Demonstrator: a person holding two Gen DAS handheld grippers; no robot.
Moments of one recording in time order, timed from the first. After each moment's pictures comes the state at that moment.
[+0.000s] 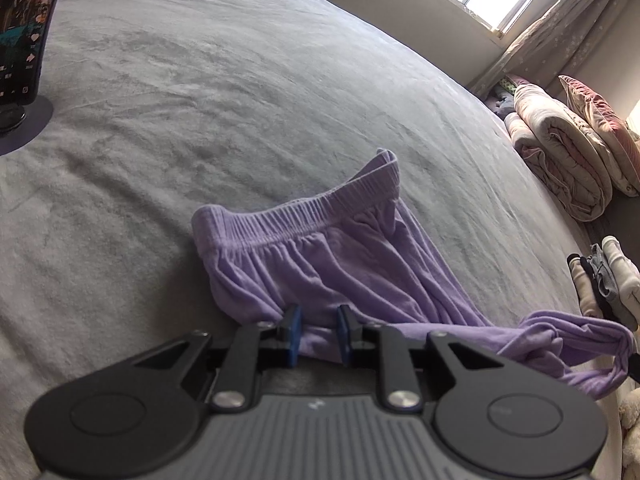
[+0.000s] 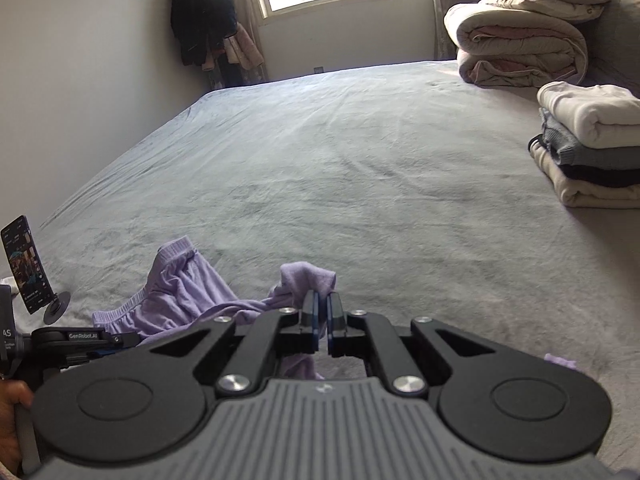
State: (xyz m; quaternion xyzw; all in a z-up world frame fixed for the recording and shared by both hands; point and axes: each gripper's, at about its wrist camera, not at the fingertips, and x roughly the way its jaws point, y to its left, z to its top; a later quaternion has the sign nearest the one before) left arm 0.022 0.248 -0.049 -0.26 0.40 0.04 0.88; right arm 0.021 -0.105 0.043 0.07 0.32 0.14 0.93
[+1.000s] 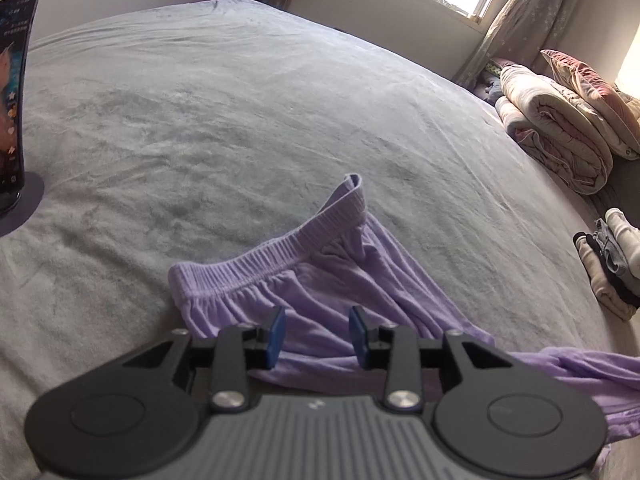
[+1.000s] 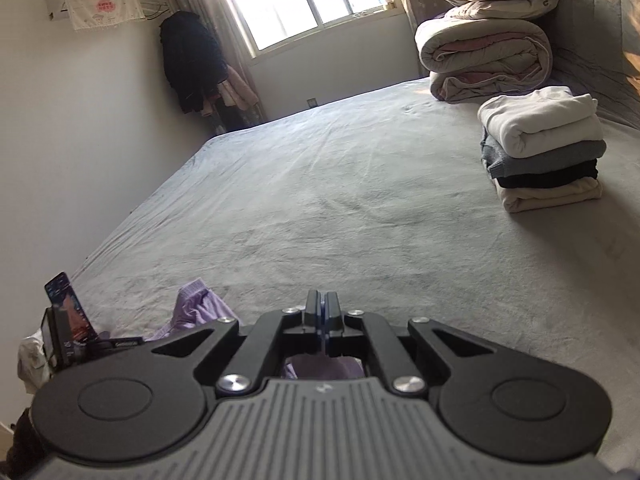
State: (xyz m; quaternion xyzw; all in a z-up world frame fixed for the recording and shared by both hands) left arm 0.033 0.225 -0.012 -0.18 0.38 0.03 0.91; right arm -0.035 -0.192 0.093 0.14 0.30 0.18 0.92
